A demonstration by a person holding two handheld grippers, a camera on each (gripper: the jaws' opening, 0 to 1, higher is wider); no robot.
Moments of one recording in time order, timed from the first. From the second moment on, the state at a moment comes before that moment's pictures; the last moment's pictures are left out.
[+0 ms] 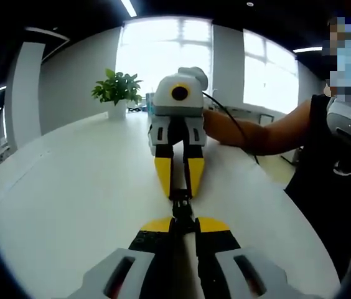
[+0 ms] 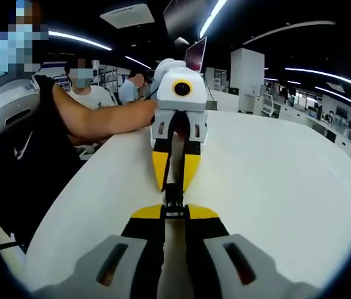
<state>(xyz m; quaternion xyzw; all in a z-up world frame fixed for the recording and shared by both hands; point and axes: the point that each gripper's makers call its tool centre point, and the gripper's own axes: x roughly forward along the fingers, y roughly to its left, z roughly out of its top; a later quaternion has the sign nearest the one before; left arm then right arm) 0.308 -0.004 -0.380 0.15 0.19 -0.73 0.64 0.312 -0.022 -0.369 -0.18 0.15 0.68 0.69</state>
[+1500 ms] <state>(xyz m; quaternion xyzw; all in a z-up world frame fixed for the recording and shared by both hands) 0.310 -0.009 -0.380 0.16 0.20 -0.72 0.64 0.317 -0.017 -0.374 -0.19 0.16 0.68 0.69</state>
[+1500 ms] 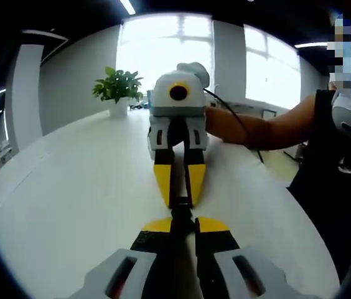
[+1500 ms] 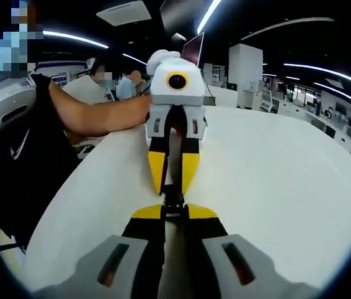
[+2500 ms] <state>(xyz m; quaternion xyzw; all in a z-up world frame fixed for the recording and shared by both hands) 0.309 -0.017 -0.379 0.15 0.20 -0.72 0.65 0.313 -0.016 -0.374 -0.18 0.17 0.67 0.70</state>
